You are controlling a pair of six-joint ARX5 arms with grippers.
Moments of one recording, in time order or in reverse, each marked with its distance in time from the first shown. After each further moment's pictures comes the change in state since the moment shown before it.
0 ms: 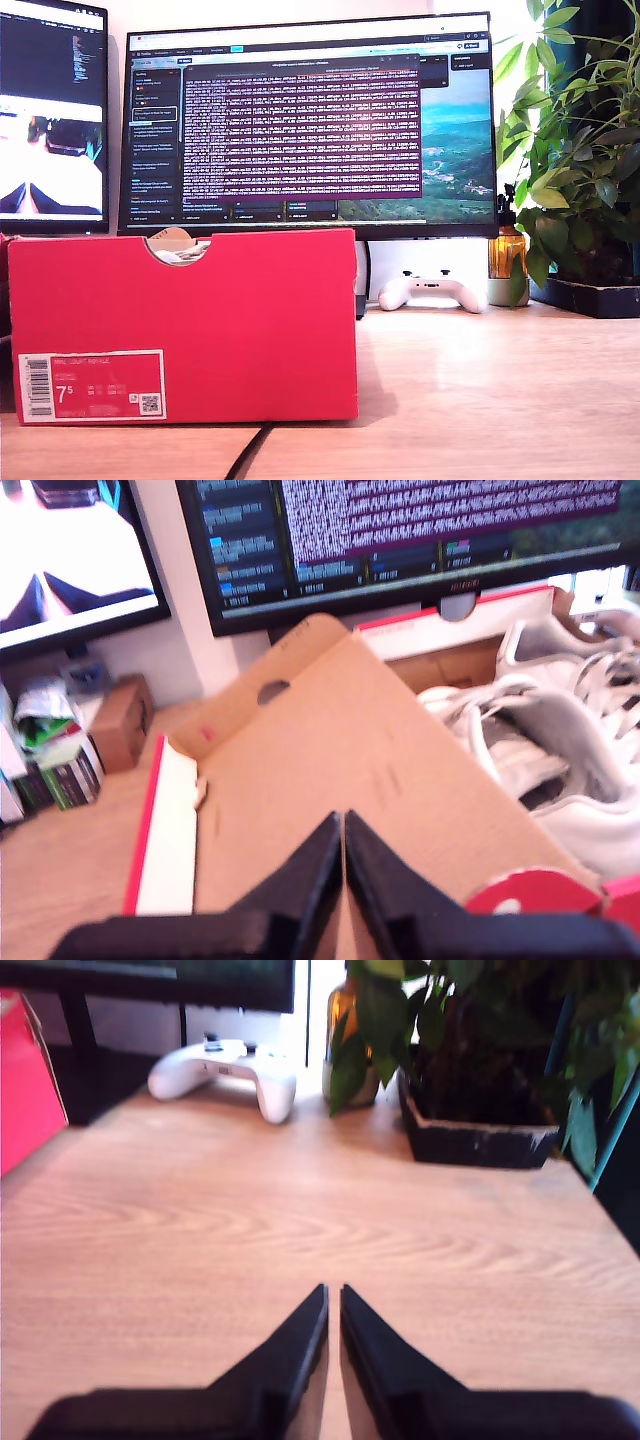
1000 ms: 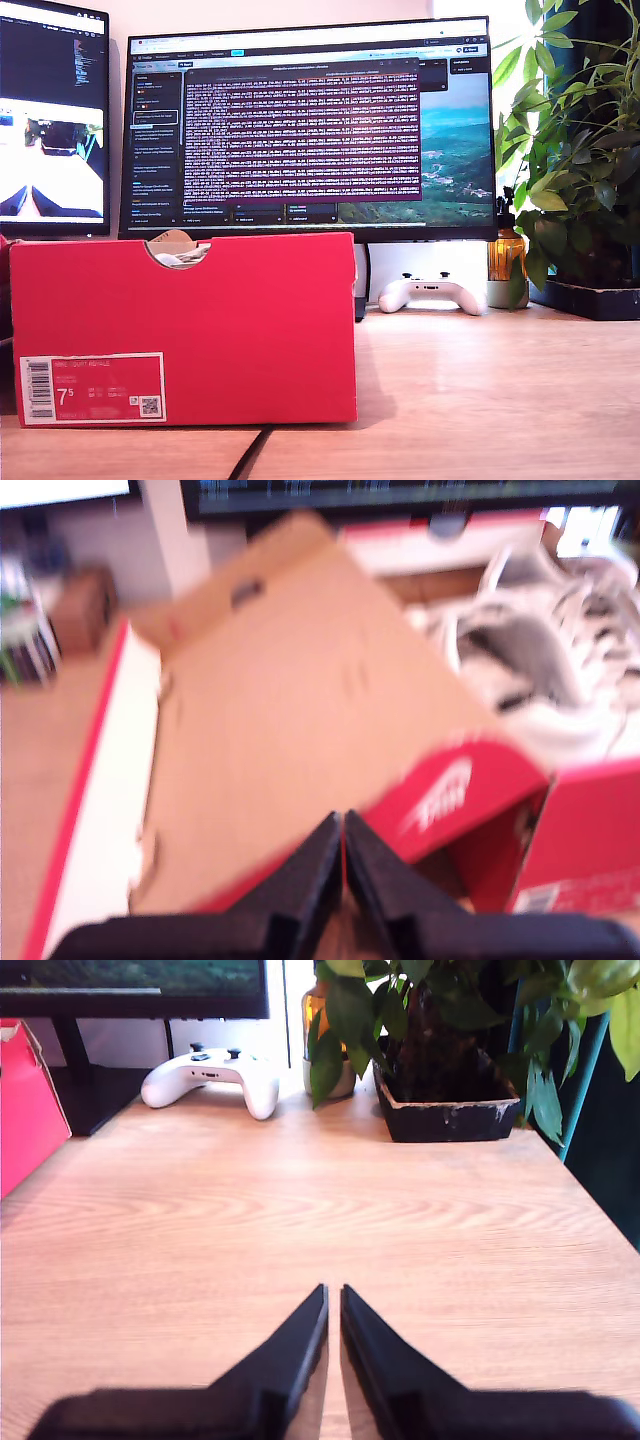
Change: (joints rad) left arm -0.001 -0.091 0.000 -0.281 0.006 -0.103; right arm 0.000 -0.516 0.000 -0.541 0.034 0.088
